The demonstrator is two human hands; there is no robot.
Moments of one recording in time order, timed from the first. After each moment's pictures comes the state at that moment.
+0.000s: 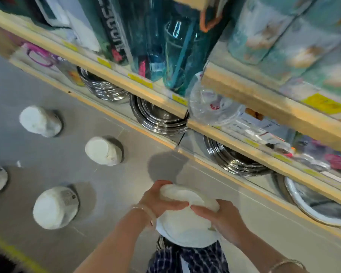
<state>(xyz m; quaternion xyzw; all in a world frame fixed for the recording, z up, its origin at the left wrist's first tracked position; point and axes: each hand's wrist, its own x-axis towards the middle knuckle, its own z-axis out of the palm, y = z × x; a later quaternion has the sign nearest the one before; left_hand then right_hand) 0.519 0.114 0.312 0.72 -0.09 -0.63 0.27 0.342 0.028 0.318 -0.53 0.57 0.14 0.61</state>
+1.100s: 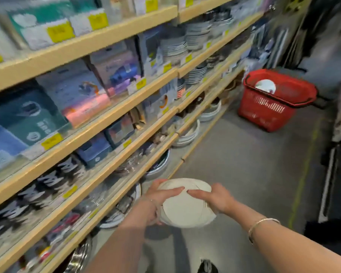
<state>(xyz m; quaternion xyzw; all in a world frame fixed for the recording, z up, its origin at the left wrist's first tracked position) -0.109 0.067 0.633 0.53 -0.50 -0.69 -0.03 -0.248 0.189 0.617 -0.21 0.81 -0.31 0.46</state>
